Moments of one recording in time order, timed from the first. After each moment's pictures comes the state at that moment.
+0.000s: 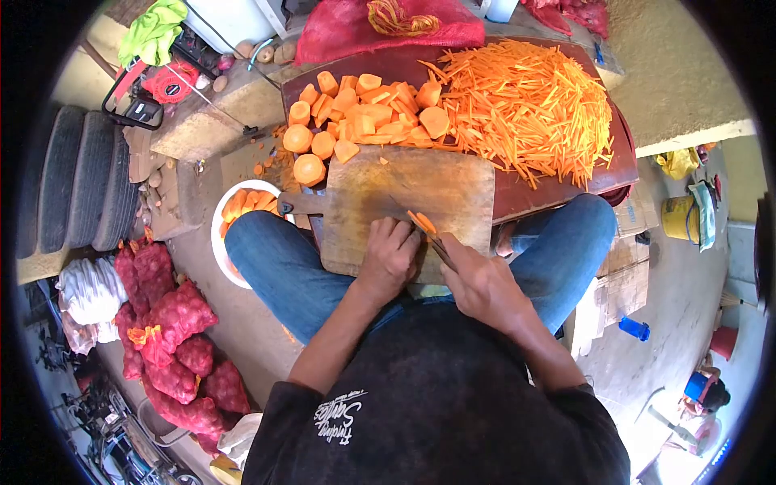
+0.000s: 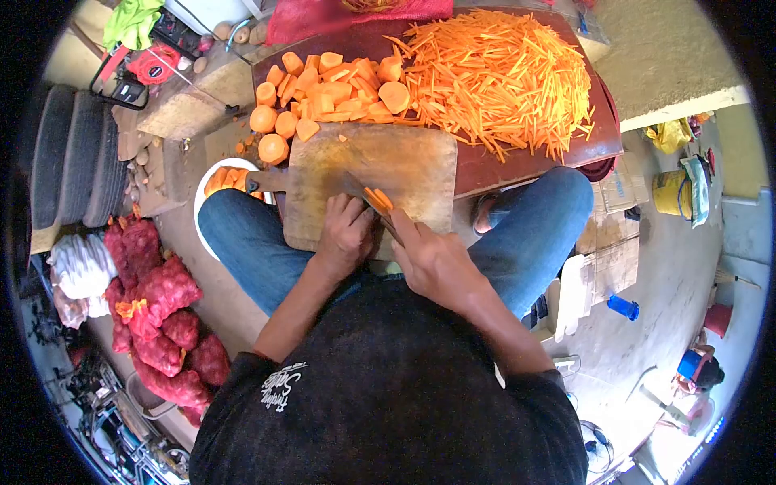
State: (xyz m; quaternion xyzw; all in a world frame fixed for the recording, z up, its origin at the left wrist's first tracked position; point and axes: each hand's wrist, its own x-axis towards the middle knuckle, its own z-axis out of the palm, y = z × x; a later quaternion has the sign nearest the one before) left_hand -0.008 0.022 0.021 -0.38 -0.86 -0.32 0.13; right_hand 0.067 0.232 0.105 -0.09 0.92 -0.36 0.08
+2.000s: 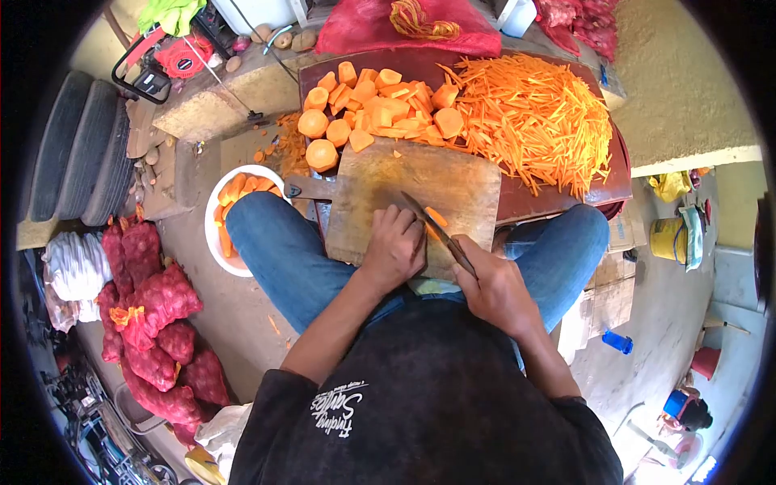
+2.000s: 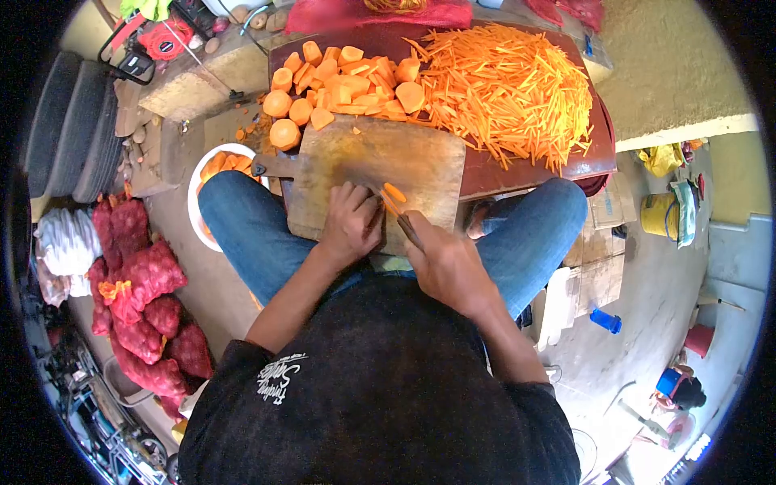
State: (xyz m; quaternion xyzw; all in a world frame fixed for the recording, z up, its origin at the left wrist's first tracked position) left_hand -0.007 0.020 0.016 -0.33 -0.87 -0.35 0.14; right_hand 0.073 0.230 0.121 -0.09 0.92 -0.38 0.06
